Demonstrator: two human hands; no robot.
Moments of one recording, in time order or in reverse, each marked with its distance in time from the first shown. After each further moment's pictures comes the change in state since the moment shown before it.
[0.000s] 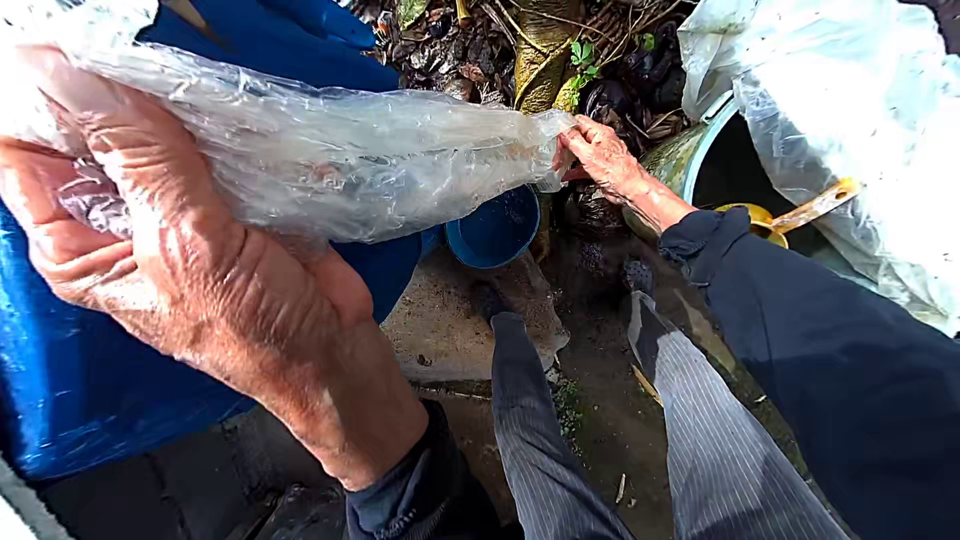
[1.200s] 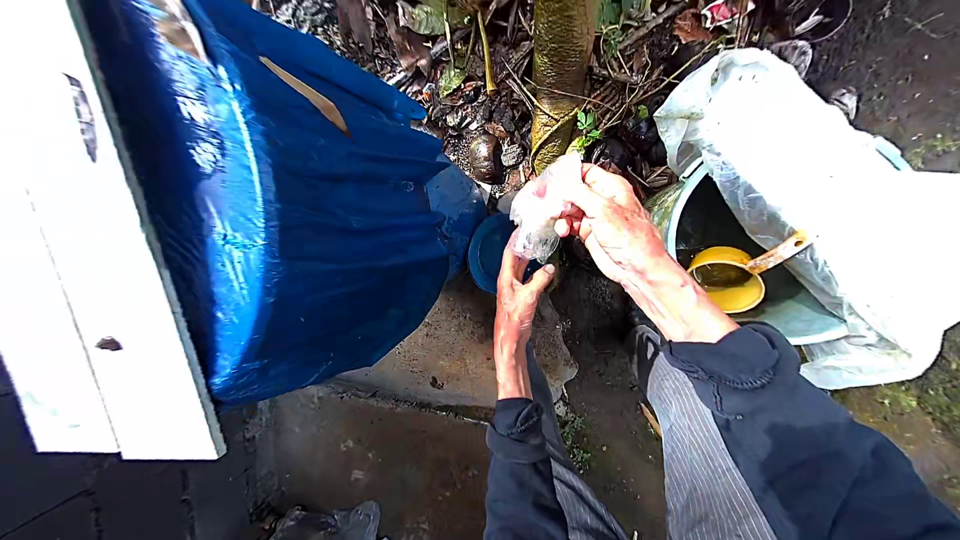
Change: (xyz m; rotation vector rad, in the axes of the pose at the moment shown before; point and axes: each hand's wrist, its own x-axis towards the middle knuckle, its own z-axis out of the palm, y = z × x) left_hand -0.143 -0.120 0.019 -0.078 -0.490 -0.676; right_hand -0.135 -0.160 0.044 0.453 0.080 -0.051
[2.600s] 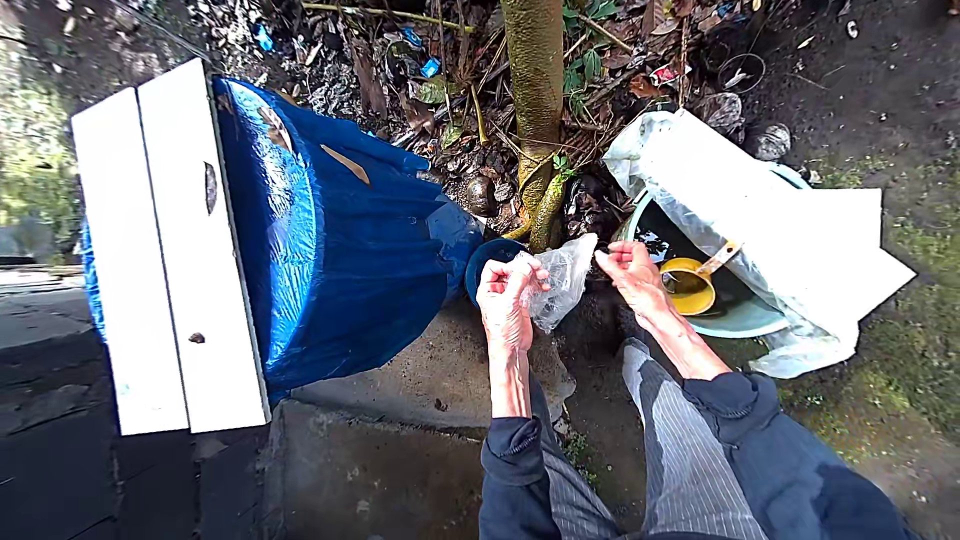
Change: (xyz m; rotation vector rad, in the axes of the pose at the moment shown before) left_hand -0.062 0.103 0.074 -0.454 0.085 0.142; right_hand -0.083 0.019 -0.117 -0.512 0.371 0.072
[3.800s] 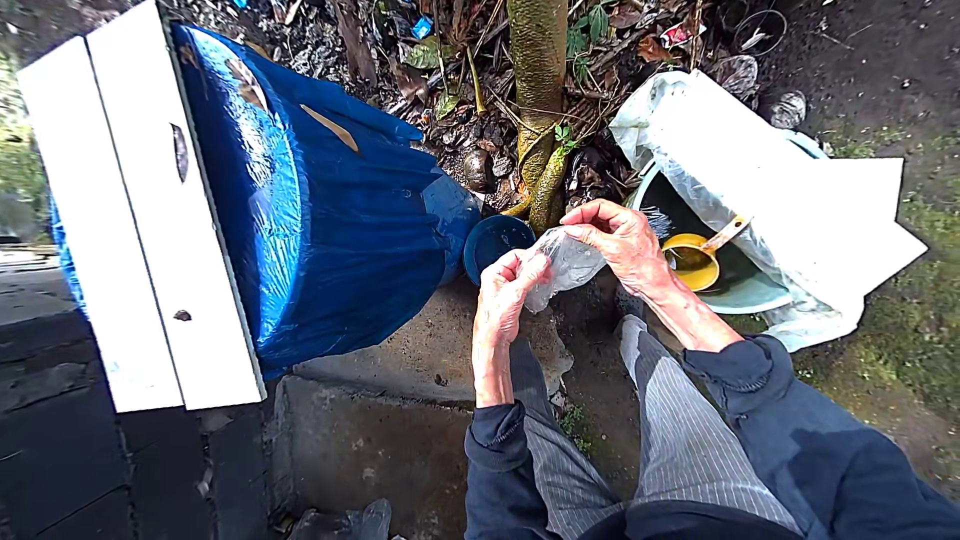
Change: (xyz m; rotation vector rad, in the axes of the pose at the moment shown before) left_hand -0.009 0.017 -0.029 0.425 -0.249 -0.230; right_hand -0.018 -0.052 0.015 0.180 -0.338 -0.501
